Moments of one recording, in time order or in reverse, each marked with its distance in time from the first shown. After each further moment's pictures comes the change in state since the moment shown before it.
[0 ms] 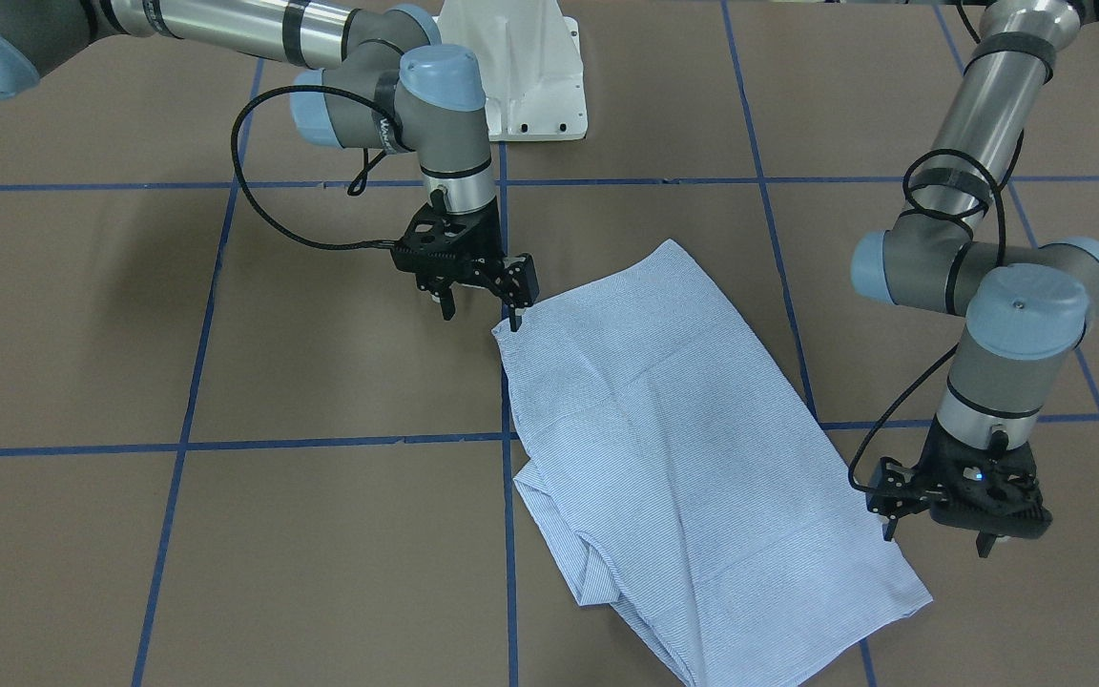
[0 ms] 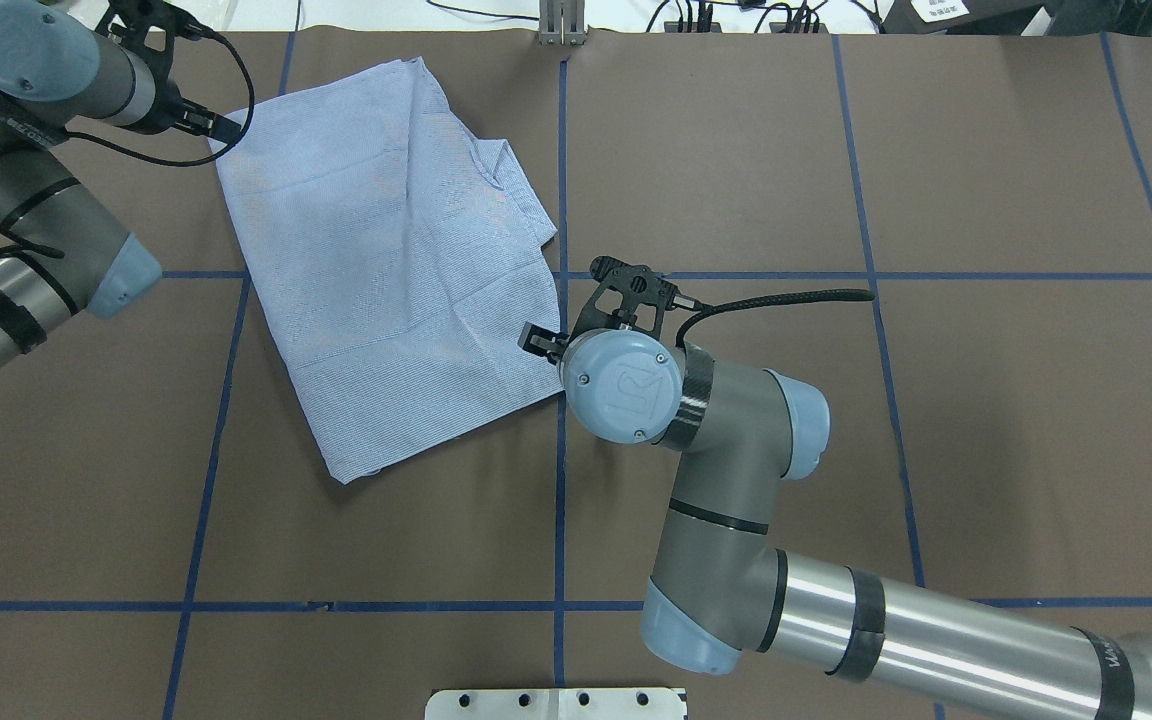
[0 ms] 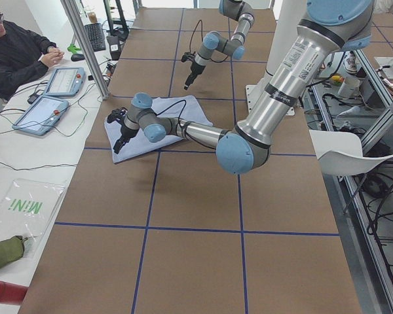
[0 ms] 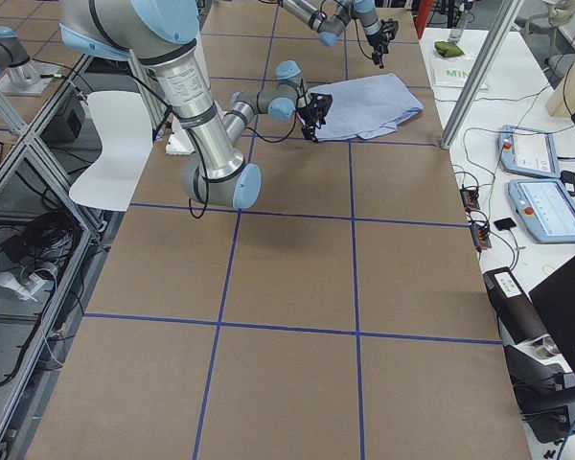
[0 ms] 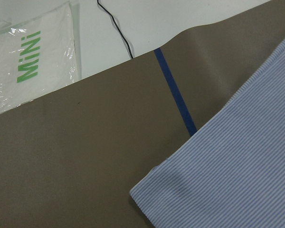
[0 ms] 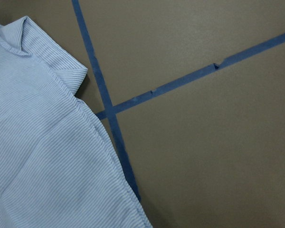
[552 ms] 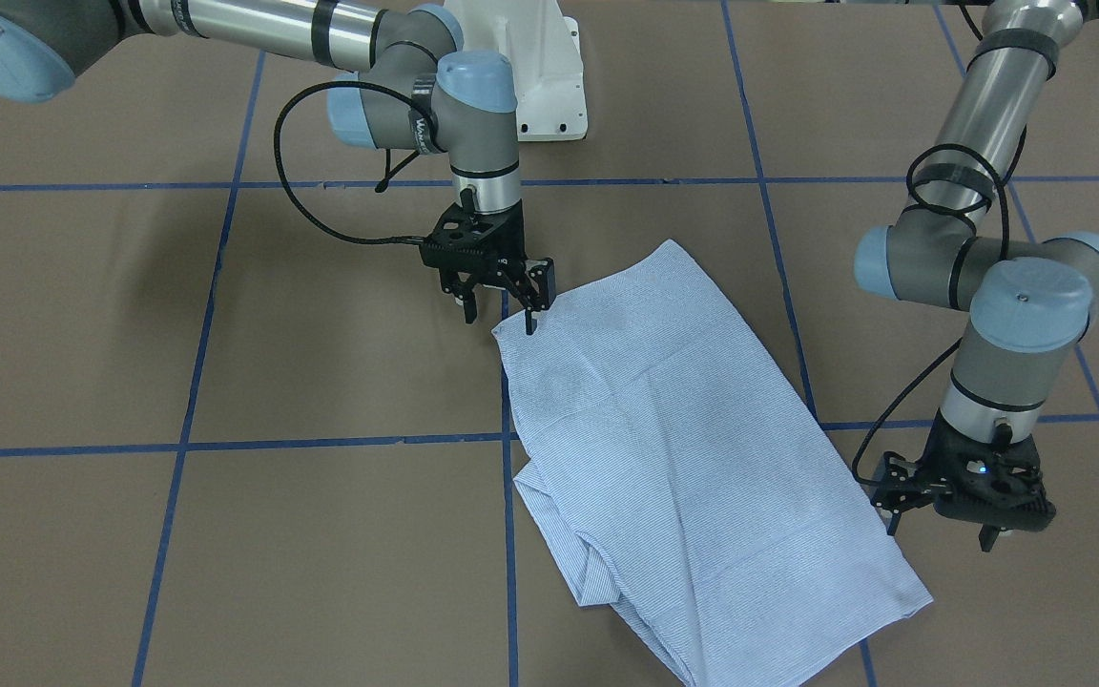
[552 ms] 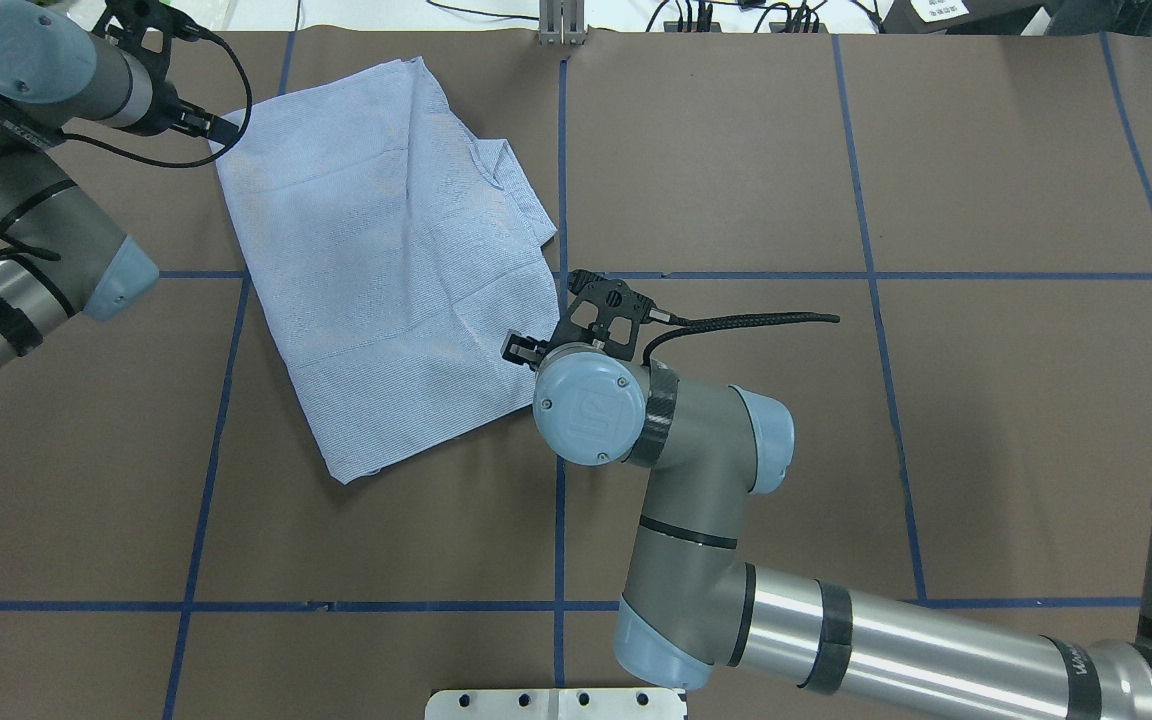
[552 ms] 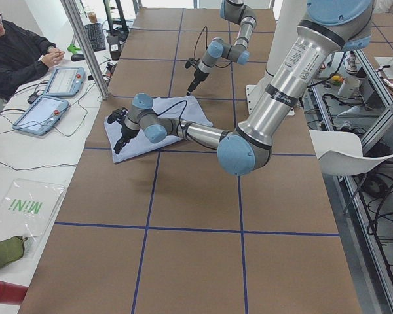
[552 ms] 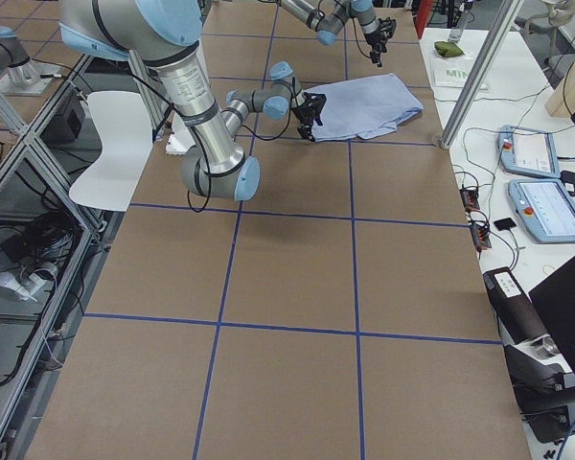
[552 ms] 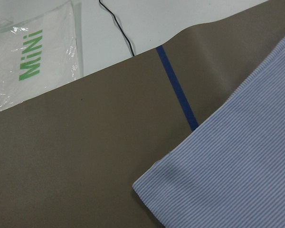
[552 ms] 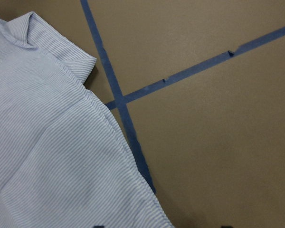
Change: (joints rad) left arm 0.001 0.033 -0.039 0.001 0.000 -0.001; right arm -0.040 0.041 -0.077 0.004 -0.101 0.021
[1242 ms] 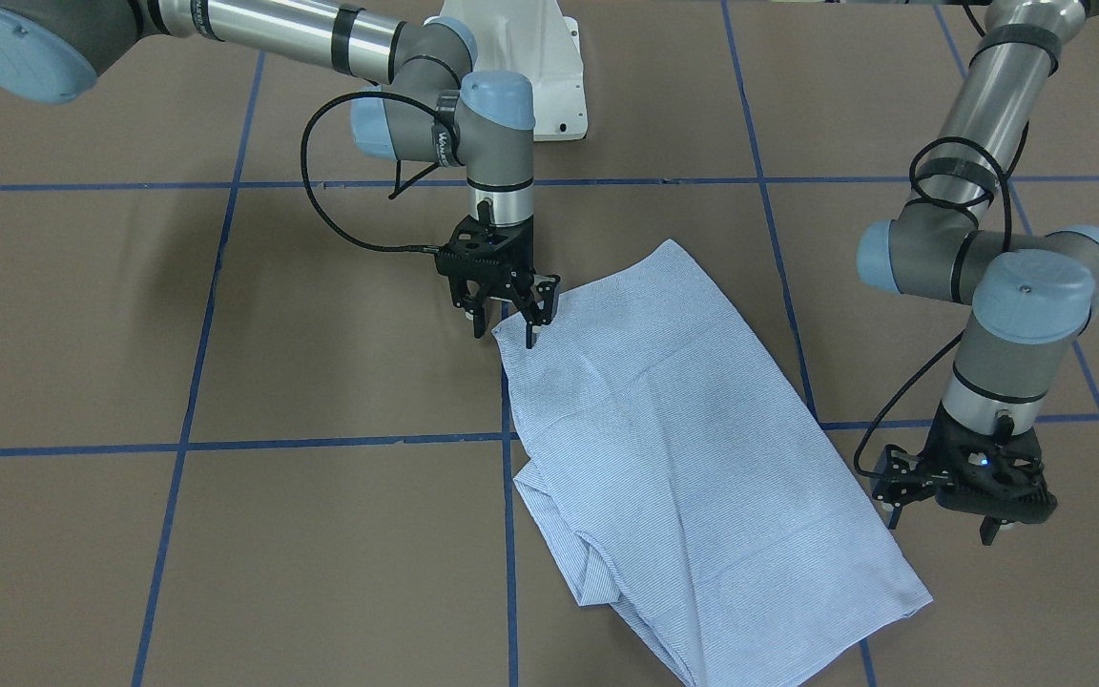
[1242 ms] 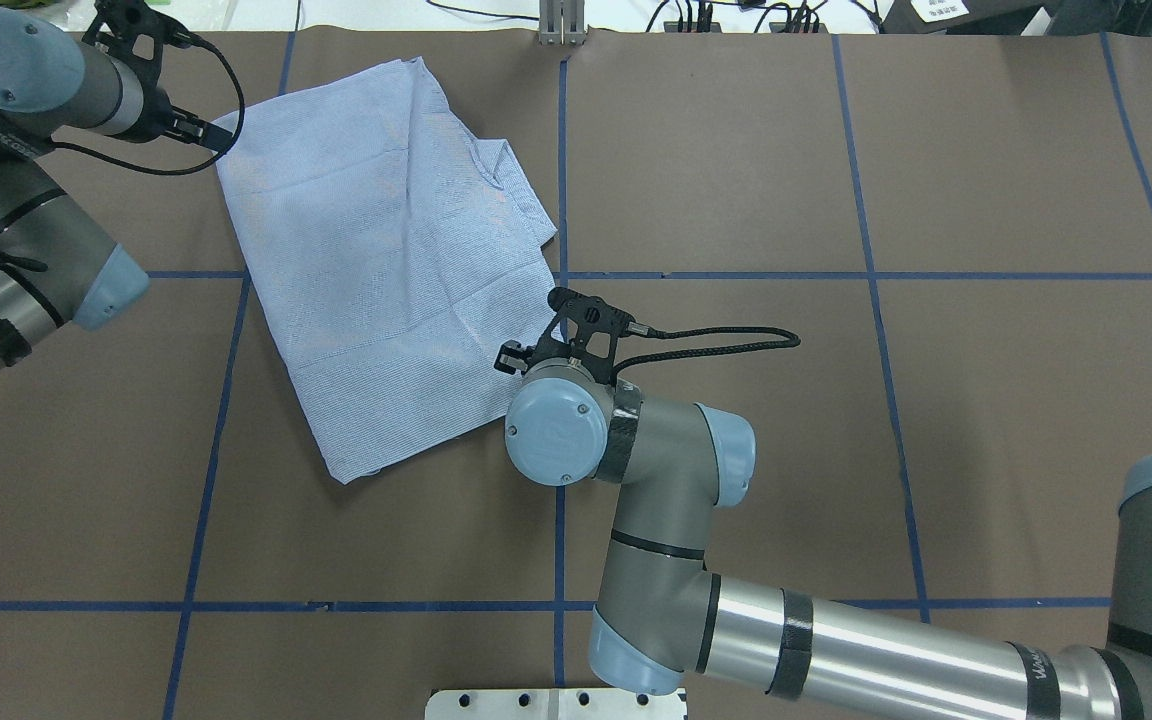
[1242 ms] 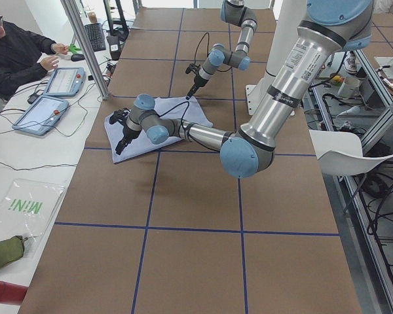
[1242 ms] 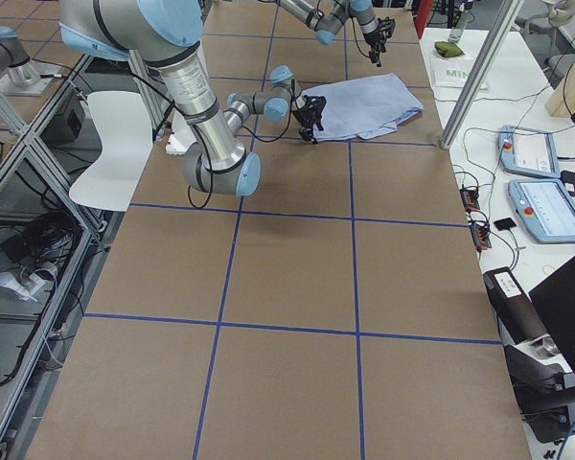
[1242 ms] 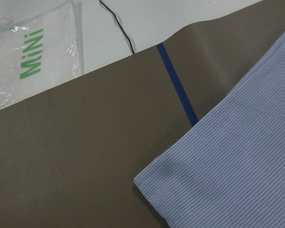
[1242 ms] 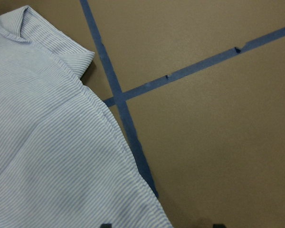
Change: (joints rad) left arm 0.001 0.004 -0.005 0.001 -0.001 0.001; right arm -0.009 0.037 -0.076 0.003 -0.034 -0.001
